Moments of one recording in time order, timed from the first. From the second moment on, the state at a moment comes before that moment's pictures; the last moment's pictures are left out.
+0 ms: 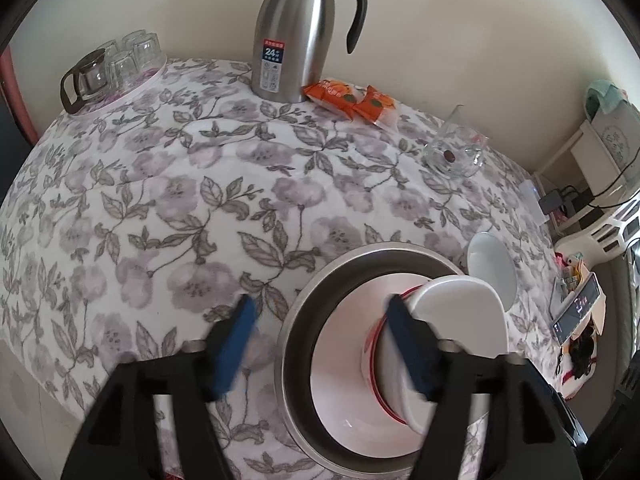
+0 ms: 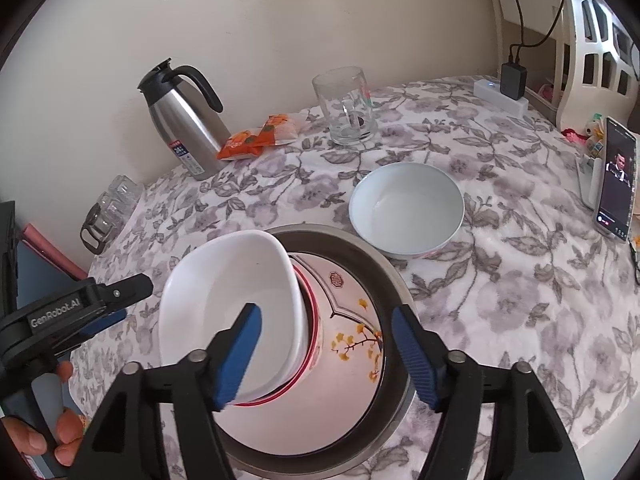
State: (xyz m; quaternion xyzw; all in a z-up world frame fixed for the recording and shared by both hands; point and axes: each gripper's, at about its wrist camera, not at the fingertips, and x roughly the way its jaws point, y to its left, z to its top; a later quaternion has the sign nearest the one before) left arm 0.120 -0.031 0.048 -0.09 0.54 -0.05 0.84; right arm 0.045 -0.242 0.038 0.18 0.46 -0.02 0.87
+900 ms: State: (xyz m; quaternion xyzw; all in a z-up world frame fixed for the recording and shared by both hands) left arm 0.125 -0.025 0.051 -0.12 0.51 0.00 0.85; right arm 0.039 -0.277 0.038 0.22 0.42 -0.06 0.88
